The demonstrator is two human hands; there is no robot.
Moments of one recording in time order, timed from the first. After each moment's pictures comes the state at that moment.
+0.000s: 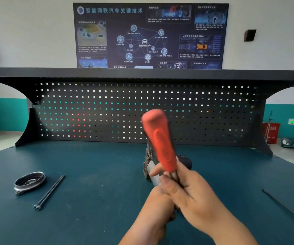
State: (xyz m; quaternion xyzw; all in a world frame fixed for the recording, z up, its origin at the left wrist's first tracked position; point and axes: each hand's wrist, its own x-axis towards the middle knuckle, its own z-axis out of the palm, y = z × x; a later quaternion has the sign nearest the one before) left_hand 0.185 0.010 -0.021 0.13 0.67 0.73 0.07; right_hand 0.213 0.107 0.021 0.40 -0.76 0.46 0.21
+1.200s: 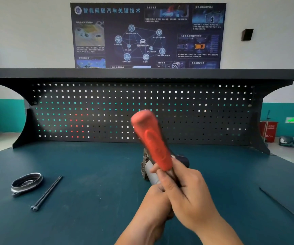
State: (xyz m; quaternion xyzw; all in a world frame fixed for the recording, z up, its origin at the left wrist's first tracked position) left_hand 0.198 0.016 -0.010 0.19 0.66 0.73 0.03; right_hand 0.211 0.097 0.016 0.36 -0.72 0.42 0.41
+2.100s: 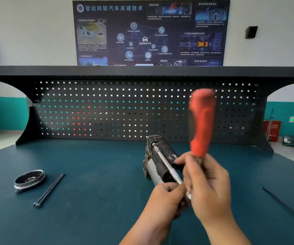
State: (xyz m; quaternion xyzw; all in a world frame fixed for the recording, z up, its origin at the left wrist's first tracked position) left_hand 0.190 0.022 -0.021 0.19 0.63 0.76 0.05; right_hand 0.212 0.101 0.021 0.27 -0.60 0.64 0.41
